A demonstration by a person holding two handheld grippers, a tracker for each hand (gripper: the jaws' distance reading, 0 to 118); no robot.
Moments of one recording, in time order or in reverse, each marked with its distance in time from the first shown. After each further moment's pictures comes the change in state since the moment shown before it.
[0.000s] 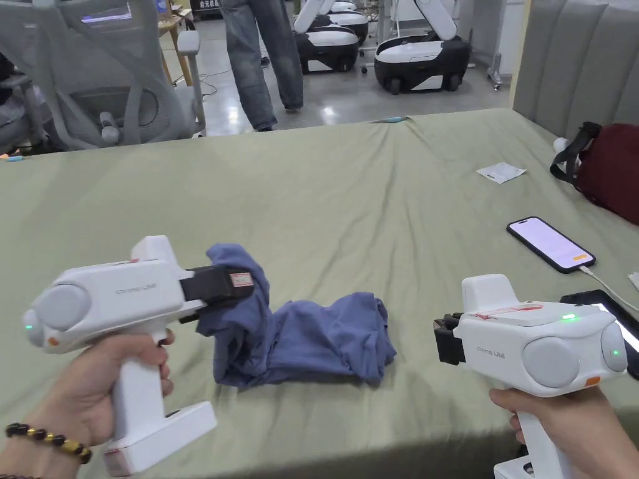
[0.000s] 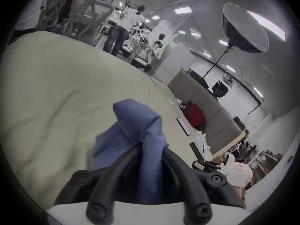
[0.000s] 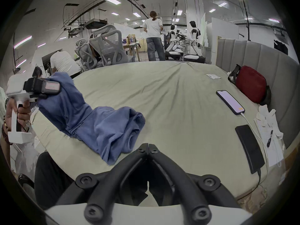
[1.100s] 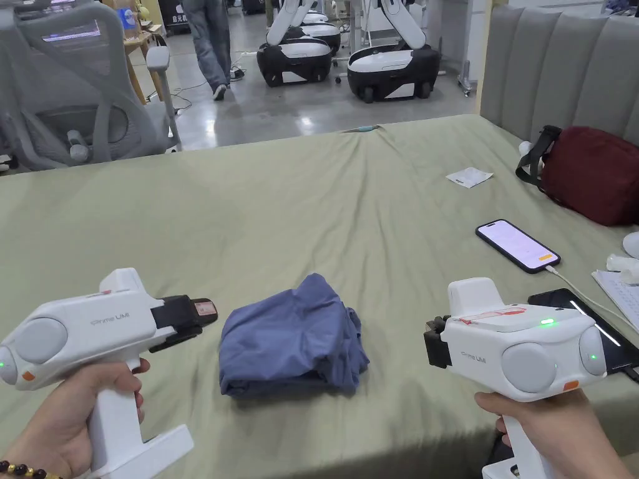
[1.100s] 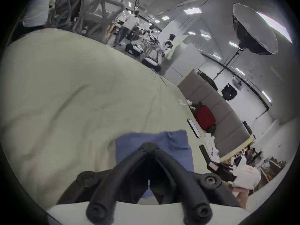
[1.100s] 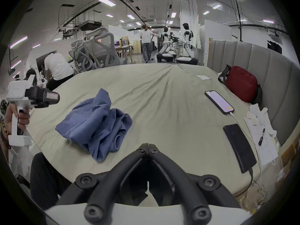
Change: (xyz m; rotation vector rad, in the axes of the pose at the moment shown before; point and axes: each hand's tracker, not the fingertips) left arm -0.020 -0.016 -0.002 -0.007 0.055 0.047; right arm 0.015 -0.005 0.008 0.023 -0.067 -0.014
